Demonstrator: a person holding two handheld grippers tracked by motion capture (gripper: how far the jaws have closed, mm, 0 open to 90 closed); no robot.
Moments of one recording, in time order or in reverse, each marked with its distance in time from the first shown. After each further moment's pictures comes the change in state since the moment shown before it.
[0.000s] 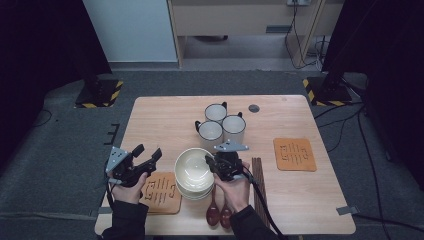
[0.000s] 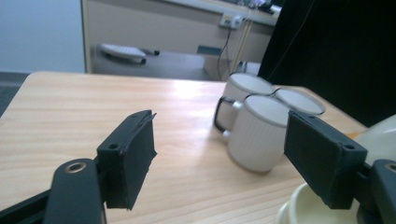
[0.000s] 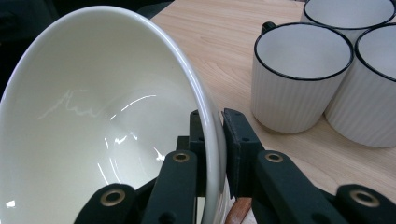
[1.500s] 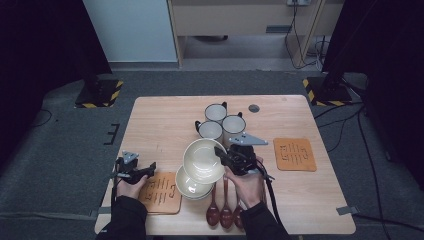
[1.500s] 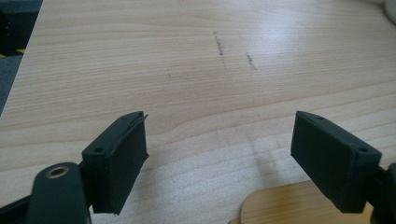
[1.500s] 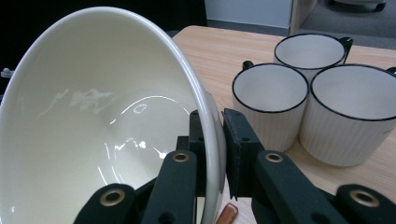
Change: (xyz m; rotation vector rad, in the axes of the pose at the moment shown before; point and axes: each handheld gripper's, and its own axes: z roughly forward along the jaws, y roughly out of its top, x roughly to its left) left arm 0.065 -0.064 0.050 0.406 0.223 0.106; right arm -0.021 0.018 -0.035 -0.101 0.017 0.023
